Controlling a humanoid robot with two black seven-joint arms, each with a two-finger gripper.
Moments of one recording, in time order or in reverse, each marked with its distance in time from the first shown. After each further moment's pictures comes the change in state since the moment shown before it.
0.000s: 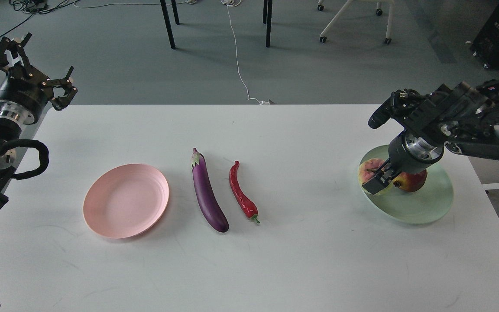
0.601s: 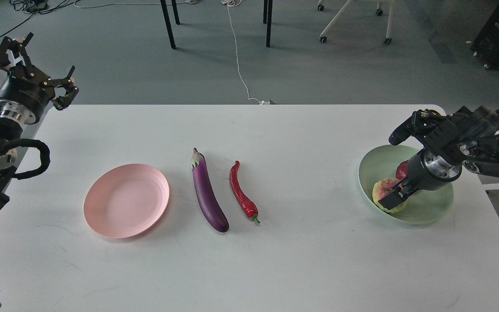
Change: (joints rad) left arm -0.003 -0.003 0.000 0.000 0.000 0.000 0.003; right arm -0.095 -0.068 0.057 -0.032 -0.029 -0.008 0.001
